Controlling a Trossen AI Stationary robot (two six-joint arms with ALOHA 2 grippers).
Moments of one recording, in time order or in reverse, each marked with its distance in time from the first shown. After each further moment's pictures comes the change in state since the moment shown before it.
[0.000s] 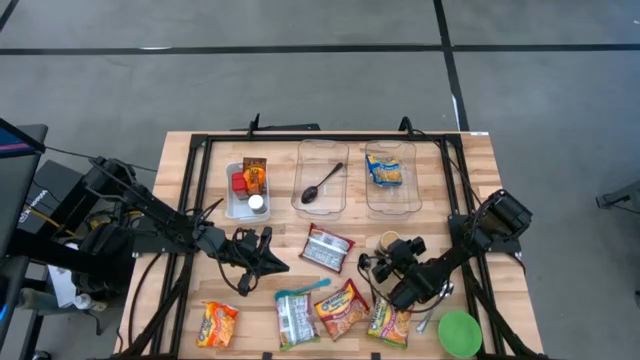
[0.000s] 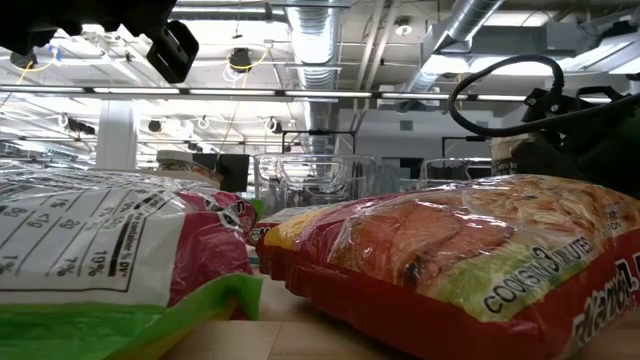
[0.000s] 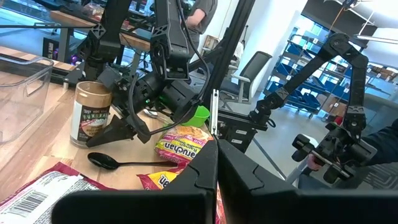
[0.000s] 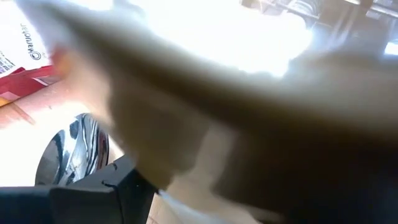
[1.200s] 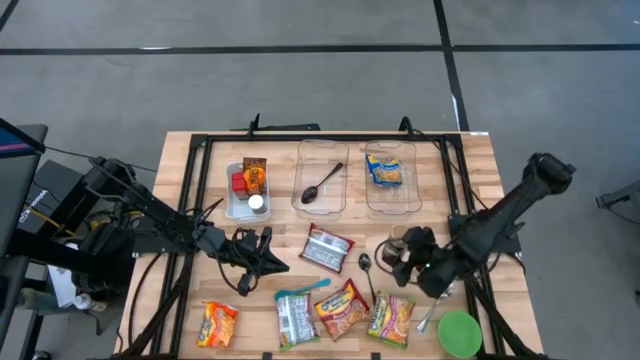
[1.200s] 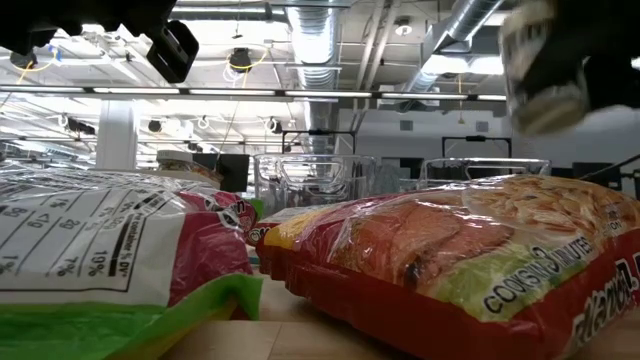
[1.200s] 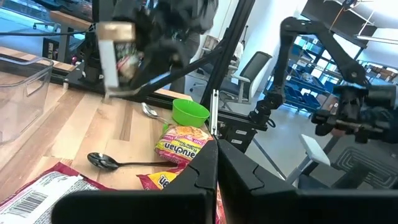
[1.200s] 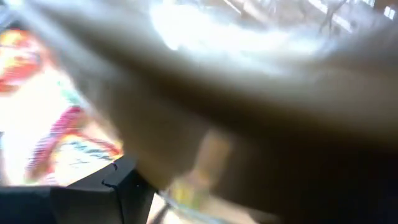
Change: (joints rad) left arm 0.000 0.000 0.000 0.001 0.000 0.000; right arm 0.034 -0.594 0.000 -0.028 -0.167 -0.345
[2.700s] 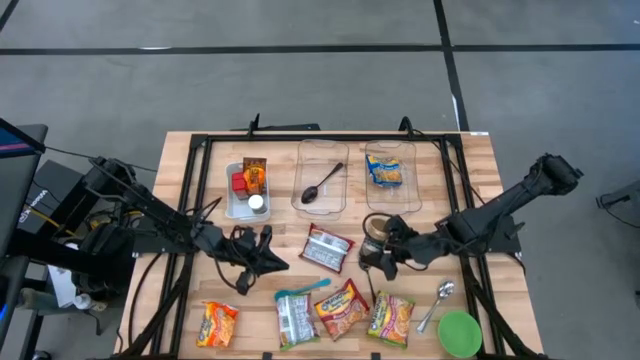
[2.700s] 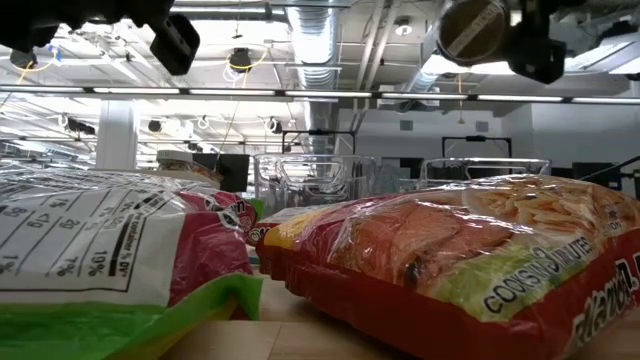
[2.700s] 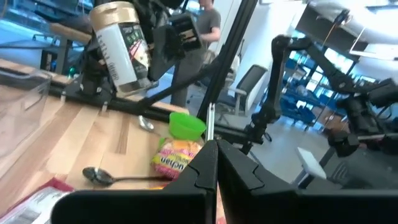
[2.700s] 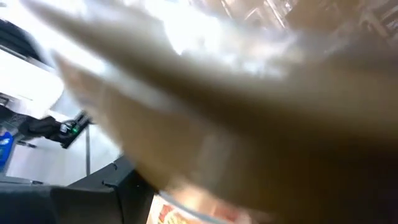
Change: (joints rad) left arm 0.003 0.000 0.000 0.065 -0.005 0.000; right arm -0.222 -0.050 0.000 0.467 -0.295 -0.320
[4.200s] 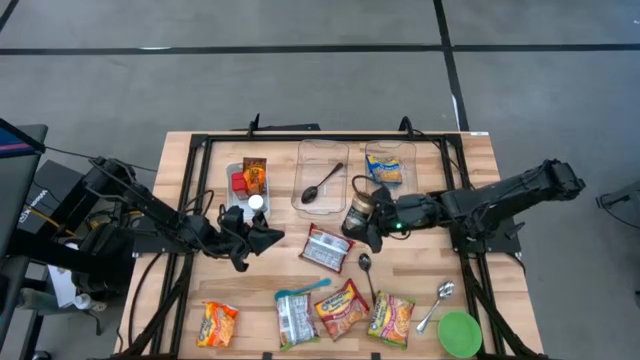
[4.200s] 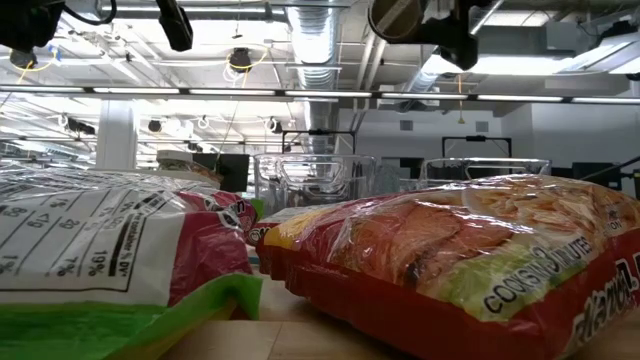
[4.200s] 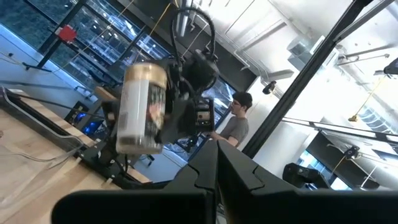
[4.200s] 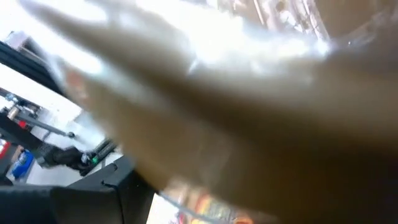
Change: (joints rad) left arm 0.001 0.000 0.000 0.340 -0.296 -0.153; right arm -0.272 0.029 0.089 0.121 -0.231 -0.228
